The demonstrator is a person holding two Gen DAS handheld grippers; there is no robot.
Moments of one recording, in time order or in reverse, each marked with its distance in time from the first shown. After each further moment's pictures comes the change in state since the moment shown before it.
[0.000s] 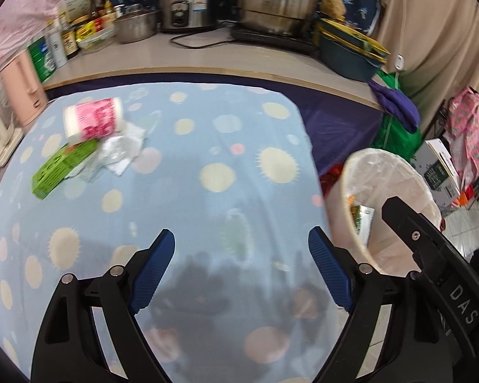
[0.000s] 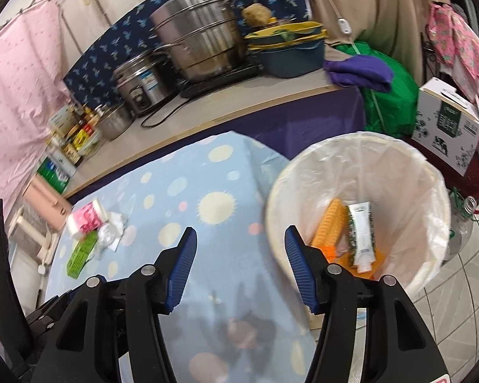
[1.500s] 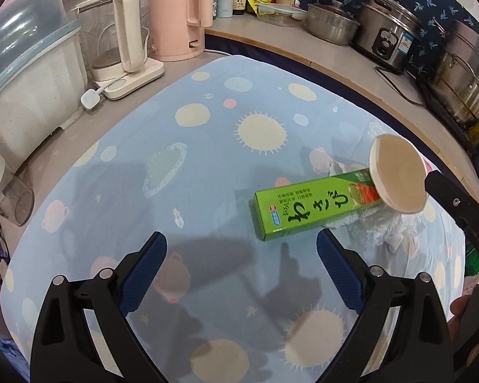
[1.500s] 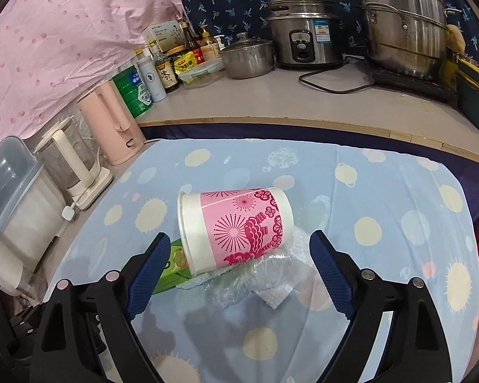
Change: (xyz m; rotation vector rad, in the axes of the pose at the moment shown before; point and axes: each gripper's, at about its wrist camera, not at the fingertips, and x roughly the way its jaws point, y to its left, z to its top) left arm 0.022 0.304 0.019 -0.436 -0.011 0.295; right arm 0.167 0.276 0.004 -0.395 0.107 0.245
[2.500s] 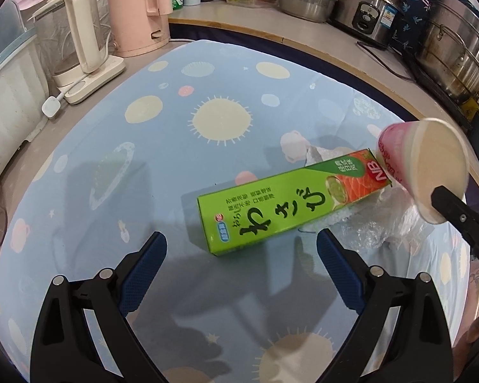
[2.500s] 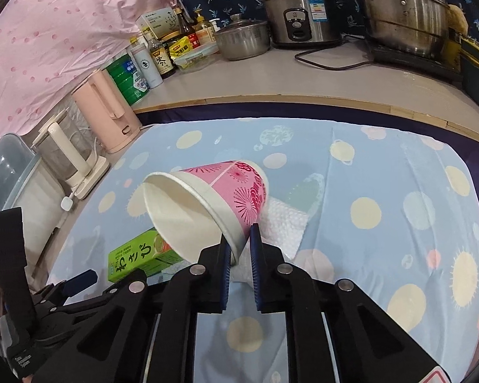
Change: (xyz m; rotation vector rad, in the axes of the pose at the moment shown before) left arm 0.037 -0.033 0.000 0.093 0.051 -0.043; right arm 0.001 -0.027 -0.013 0.039 0.068 0.022
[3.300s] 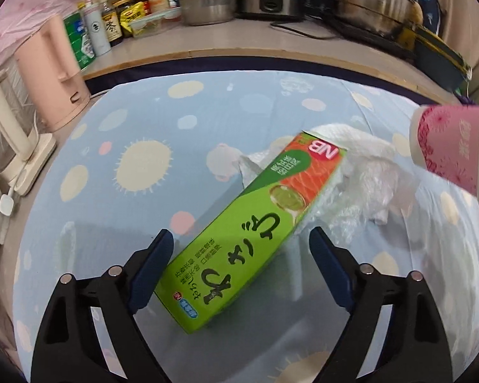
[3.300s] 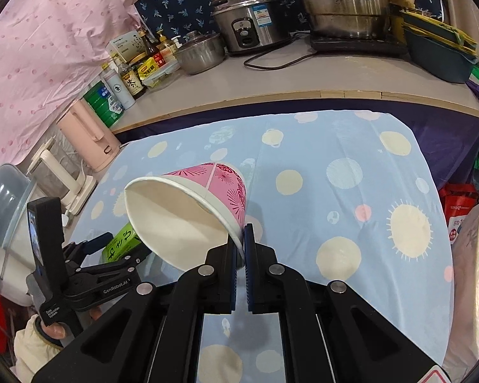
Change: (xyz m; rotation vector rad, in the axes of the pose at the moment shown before) left arm 0.018 -0.045 0.002 0.409 -0.084 -0.105; right arm -0.058 -0.051 -0.026 0.128 -0.027 -0.052
